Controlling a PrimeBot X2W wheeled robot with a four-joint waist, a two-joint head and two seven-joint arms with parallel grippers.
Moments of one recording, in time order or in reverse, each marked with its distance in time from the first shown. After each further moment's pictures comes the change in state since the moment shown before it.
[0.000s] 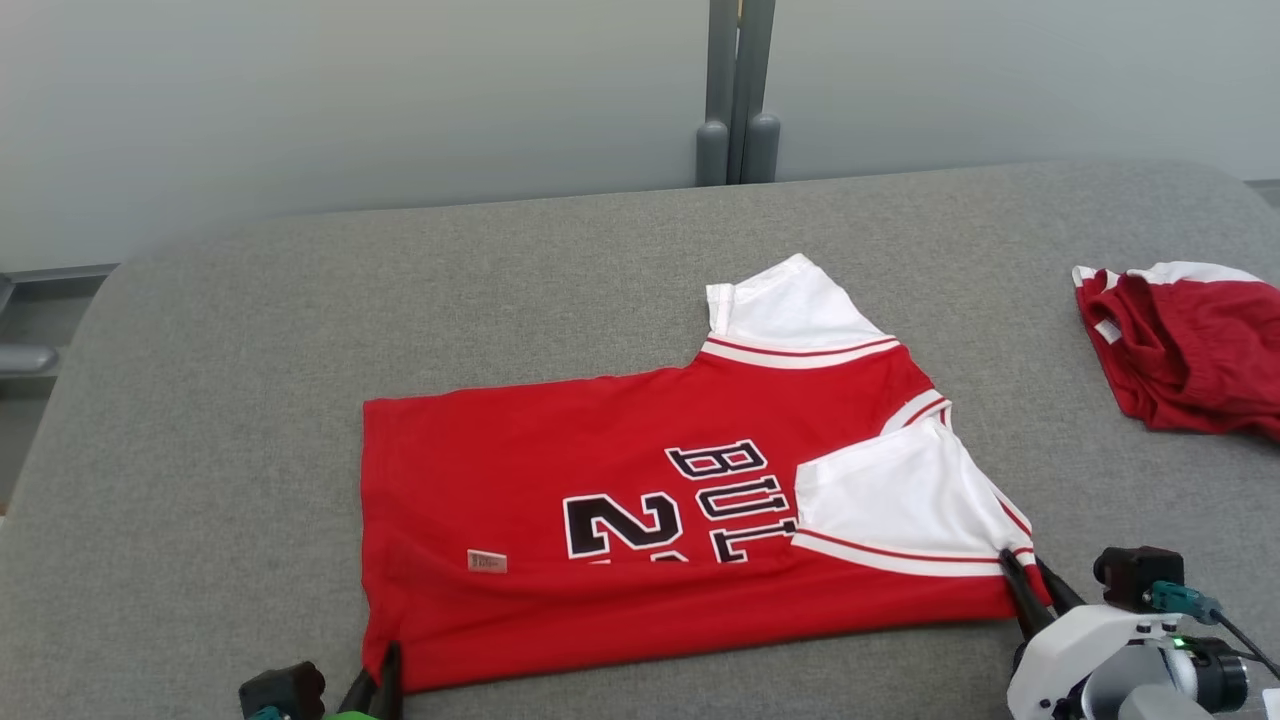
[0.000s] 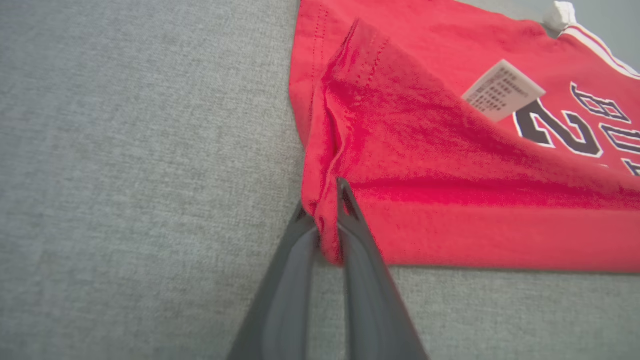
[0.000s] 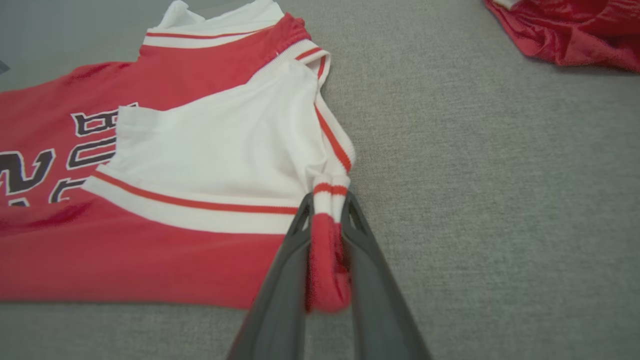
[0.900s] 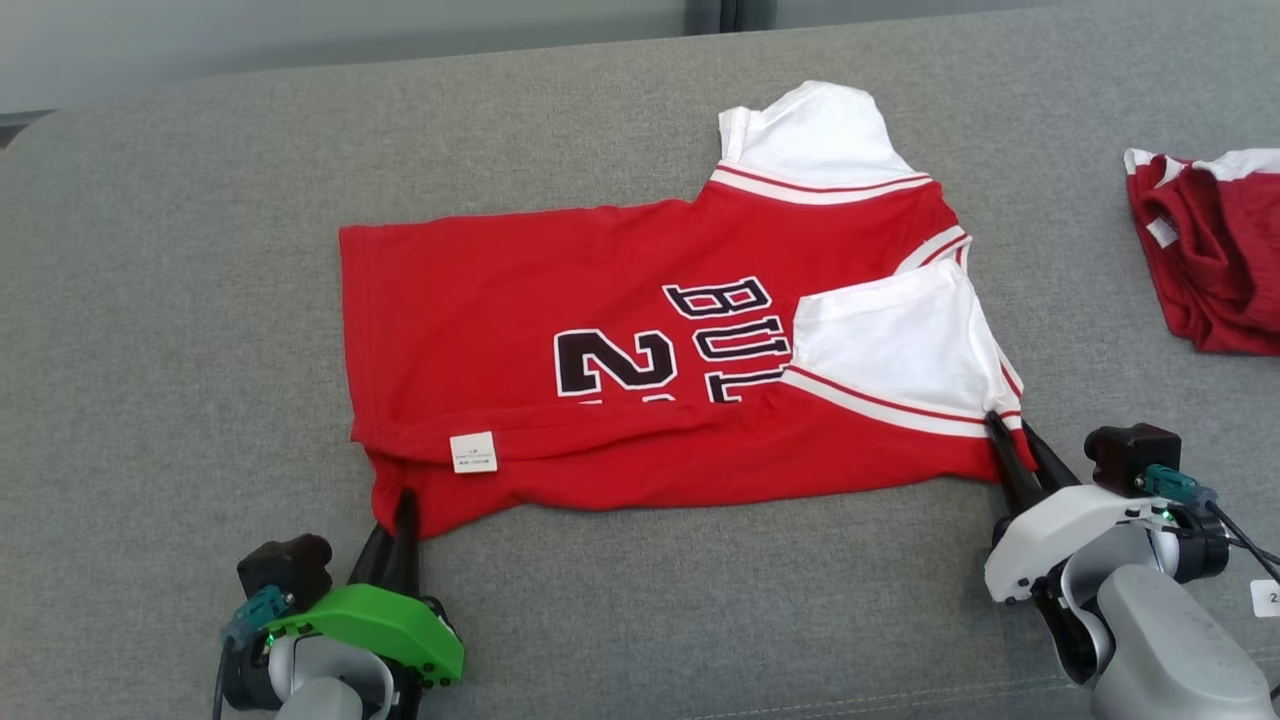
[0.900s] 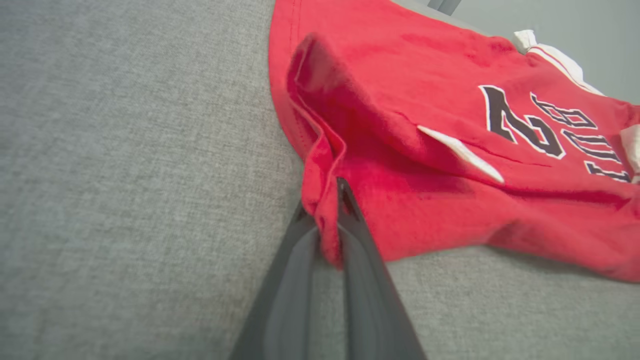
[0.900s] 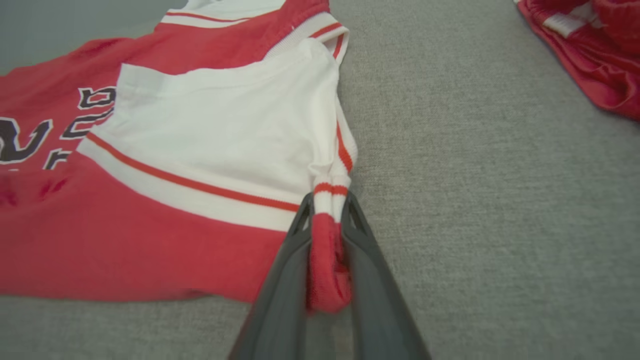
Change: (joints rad) left arm -0.132 -0.014 -0.039 -0.156 -0.056 0.004 -0.001; right arm -0.152 0.019 -0.055 -0.059 -0.077 -0.001 -0.001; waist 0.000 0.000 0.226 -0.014
